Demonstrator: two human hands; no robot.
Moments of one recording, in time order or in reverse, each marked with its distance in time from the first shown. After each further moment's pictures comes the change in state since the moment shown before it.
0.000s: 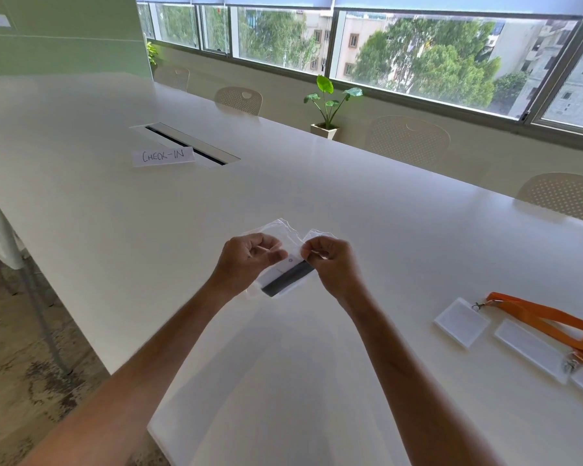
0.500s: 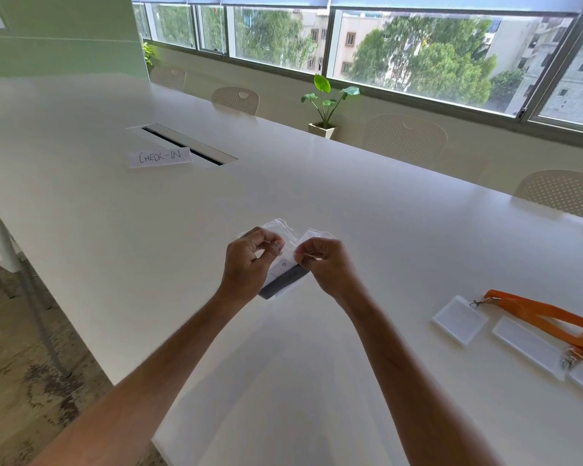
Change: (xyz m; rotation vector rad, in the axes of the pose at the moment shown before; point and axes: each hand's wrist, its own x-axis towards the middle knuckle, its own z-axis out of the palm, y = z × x) left_hand -0.007 0.006 0.021 0.028 0.187 0.238; right_hand -0.001 -0.006 0.001 -0.042 -0.069 0.015
